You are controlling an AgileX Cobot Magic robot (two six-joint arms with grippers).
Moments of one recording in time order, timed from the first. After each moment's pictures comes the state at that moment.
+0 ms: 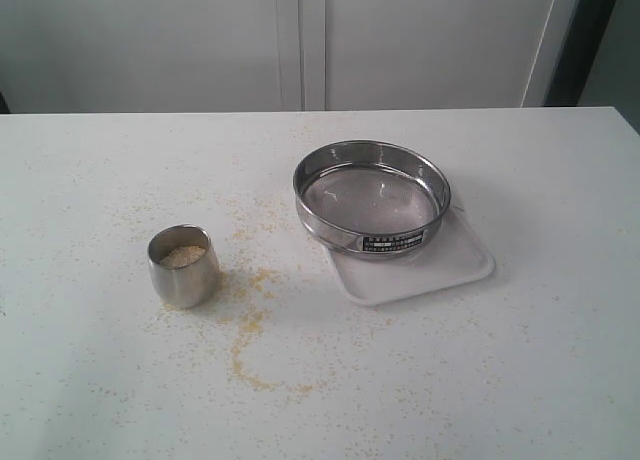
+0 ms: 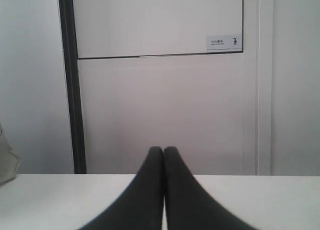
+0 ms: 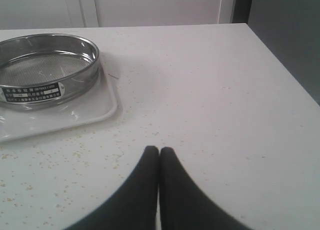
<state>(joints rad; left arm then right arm) 0.01 0.02 0.02 -0.16 -0.25 0.15 0.02 0.00 -0.01 -0.05 0.36 0.11</state>
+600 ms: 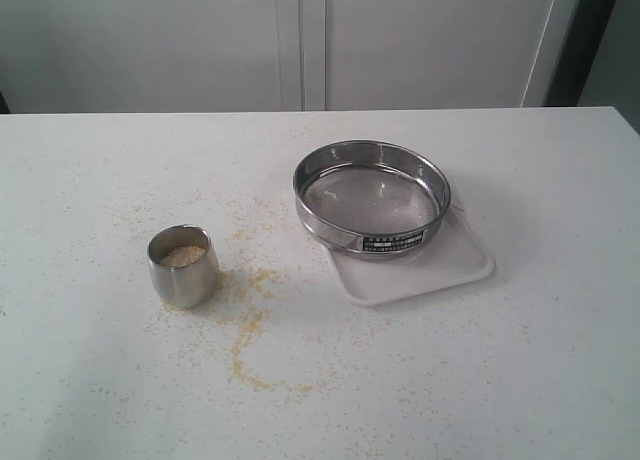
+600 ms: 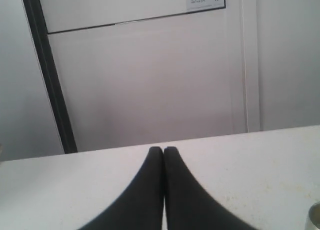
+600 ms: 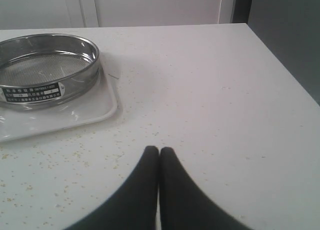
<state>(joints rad) 0.01 0.43 -0.01 0.07 -0.47 0.02 0.02 0.00 -0.01 -0.05 0.36 0.11</state>
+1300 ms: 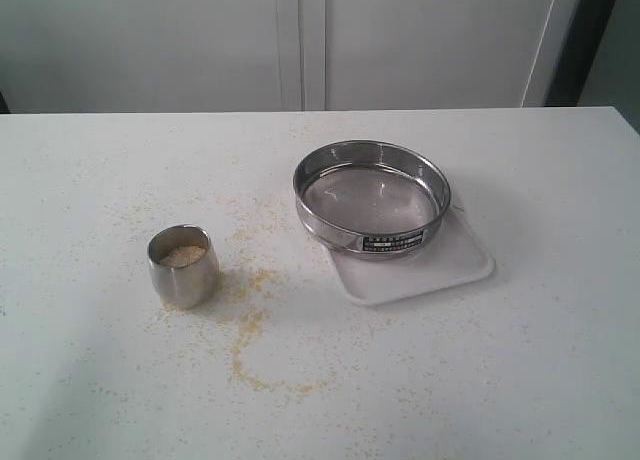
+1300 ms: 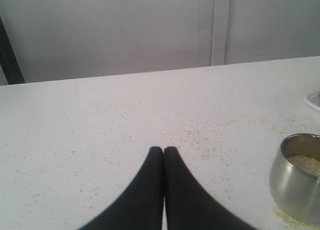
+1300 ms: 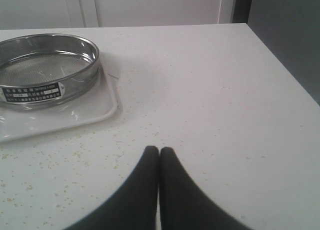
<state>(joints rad) 0.01 1.00 -0.01 0.20 -0.79 -0.10 0.02 0.00 -0.01 -0.05 0.36 0.11</state>
